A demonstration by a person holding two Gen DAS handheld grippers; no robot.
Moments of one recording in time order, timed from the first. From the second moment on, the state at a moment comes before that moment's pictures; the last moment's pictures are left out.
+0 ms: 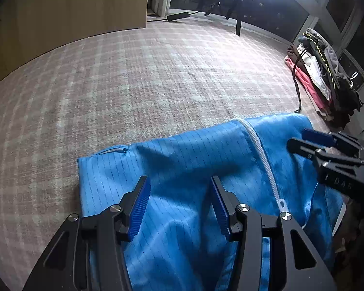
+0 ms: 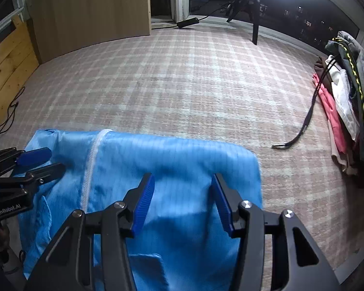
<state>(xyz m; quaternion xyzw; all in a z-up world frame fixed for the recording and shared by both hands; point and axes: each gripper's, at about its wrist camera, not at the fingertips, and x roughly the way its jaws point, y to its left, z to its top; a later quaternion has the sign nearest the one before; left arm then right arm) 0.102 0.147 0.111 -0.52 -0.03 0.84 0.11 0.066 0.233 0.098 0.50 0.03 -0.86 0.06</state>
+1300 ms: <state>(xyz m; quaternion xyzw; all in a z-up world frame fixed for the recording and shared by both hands) 0.182 0.062 0.130 -0.54 -0.16 0.83 0.06 0.134 0.494 0.118 0.51 -0.16 -0.84 0.10</state>
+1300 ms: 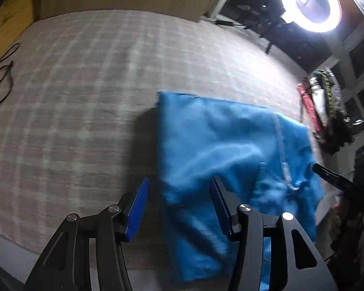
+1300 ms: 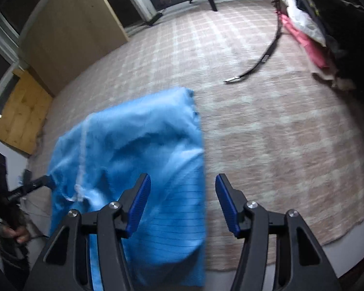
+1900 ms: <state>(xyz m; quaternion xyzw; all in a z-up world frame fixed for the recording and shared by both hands) 0.179 0.092 0.105 -0.58 -0.10 0.80 0.10 0.196 0.512 0.128 0.52 -0.10 -0.84 0.12</state>
